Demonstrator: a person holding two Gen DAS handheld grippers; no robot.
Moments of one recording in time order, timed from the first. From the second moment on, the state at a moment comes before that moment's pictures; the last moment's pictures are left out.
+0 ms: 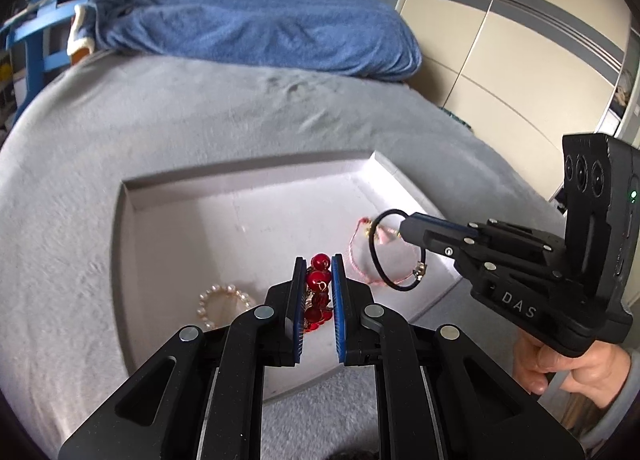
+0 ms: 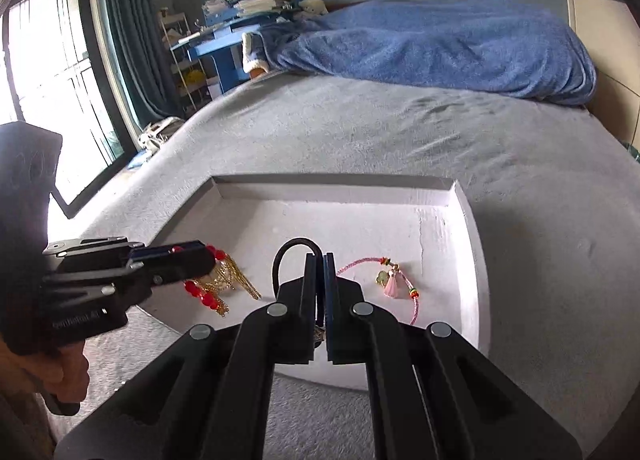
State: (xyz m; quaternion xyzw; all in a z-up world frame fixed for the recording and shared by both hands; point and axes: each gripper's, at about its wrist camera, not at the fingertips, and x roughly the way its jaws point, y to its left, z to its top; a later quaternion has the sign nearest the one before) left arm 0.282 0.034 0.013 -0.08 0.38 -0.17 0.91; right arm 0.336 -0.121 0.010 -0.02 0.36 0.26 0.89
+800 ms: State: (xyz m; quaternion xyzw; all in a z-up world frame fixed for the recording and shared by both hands) left arm 0.263 0.020 0.001 -0.01 0.38 -0.14 0.91; right arm 0.329 -0.116 -0.013 -0.04 0.39 0.26 0.88
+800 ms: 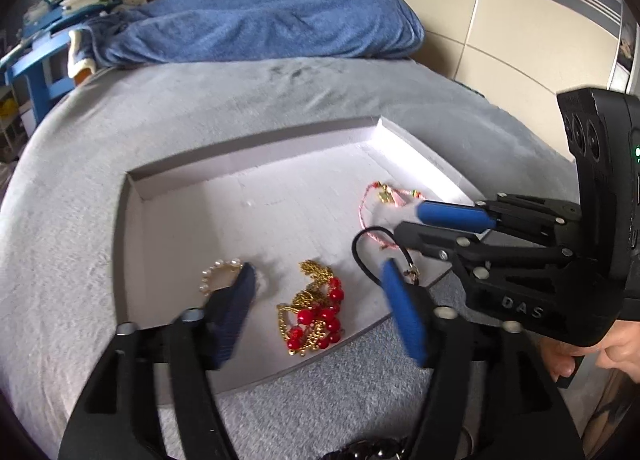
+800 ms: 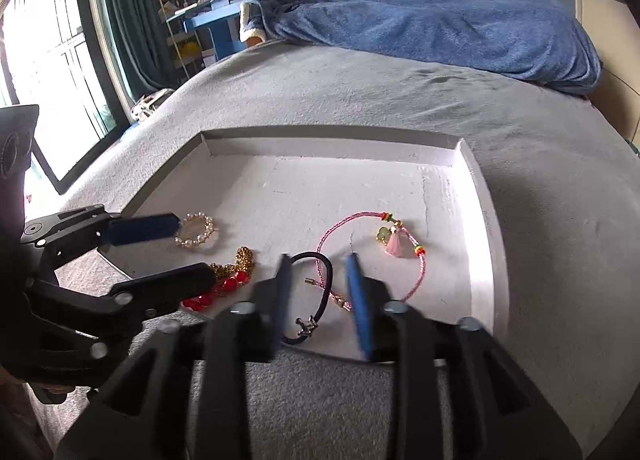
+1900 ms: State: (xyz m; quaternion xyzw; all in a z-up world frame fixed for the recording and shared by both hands) left arm 0.139 0.019 0.015 0.02 0.35 -0.10 0.93; right arm 0.213 -0.186 -0.007 -0.01 0.39 0.19 0.90
